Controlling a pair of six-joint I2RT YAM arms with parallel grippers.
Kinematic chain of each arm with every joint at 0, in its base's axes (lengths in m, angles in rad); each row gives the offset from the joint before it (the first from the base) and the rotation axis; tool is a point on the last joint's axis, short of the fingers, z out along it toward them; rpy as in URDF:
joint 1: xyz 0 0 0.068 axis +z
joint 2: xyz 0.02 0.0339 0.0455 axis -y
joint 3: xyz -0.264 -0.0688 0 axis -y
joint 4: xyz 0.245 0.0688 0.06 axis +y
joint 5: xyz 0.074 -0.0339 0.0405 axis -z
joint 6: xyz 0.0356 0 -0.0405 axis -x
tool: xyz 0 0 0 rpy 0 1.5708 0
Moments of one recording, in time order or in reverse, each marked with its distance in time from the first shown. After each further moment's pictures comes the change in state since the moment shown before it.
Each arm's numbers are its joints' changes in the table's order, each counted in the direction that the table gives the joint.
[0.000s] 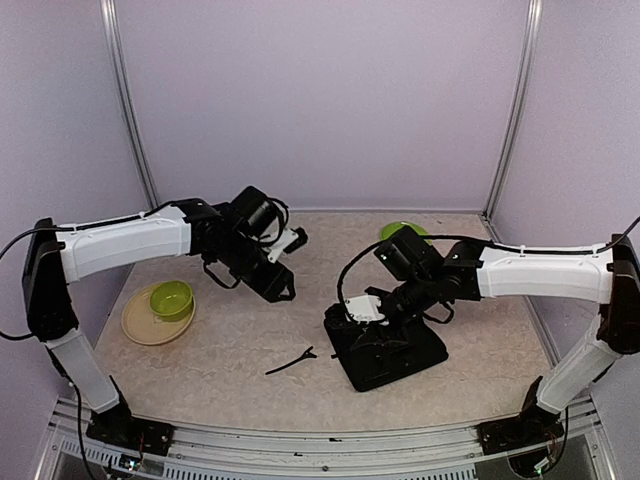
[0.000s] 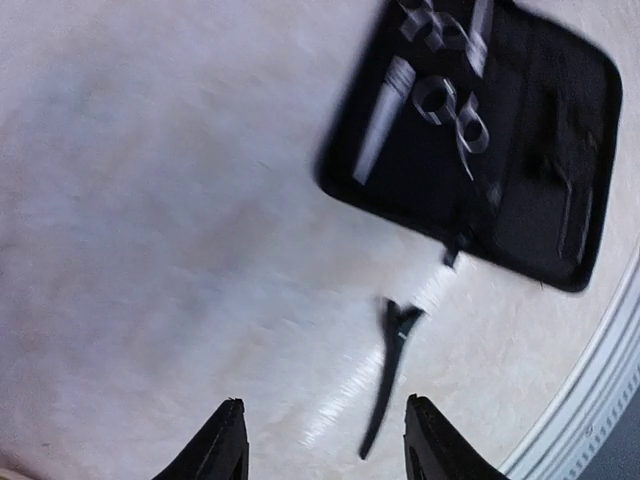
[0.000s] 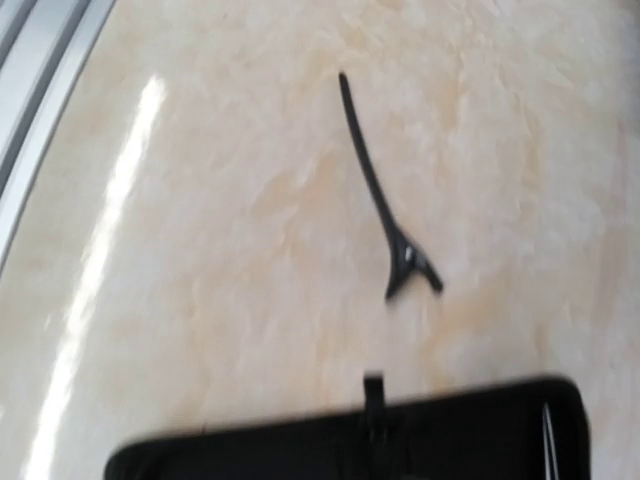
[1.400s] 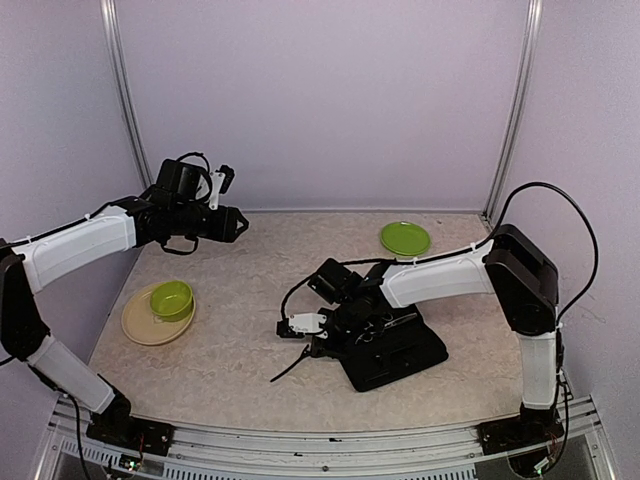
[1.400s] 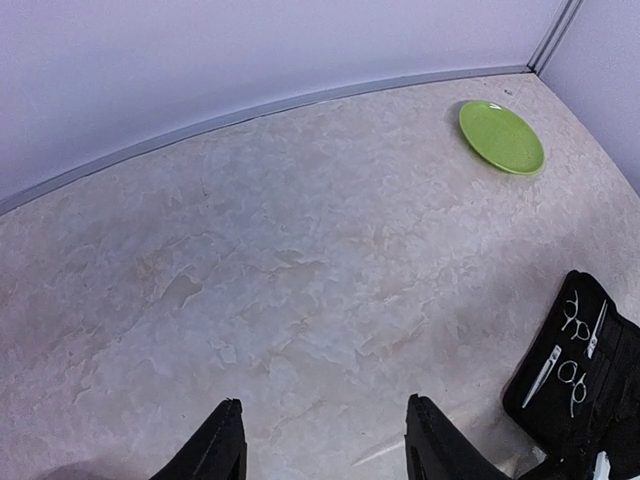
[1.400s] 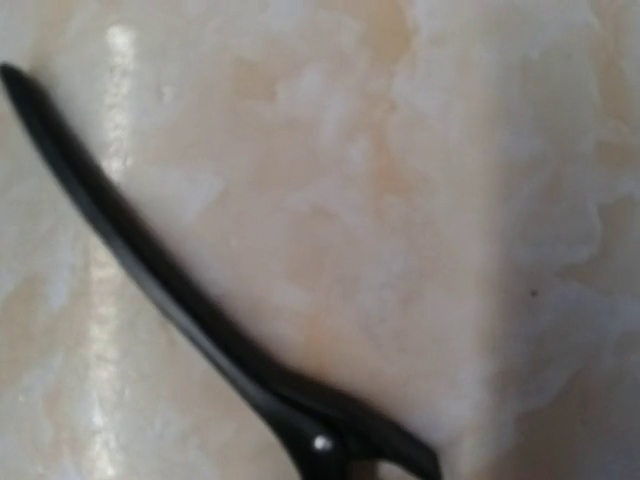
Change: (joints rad) left arm 0.383 0.269 -0.180 -0.464 -0.089 0.079; right arm 0.078 -0.575 0.327 -0.085 0.136 -0.262
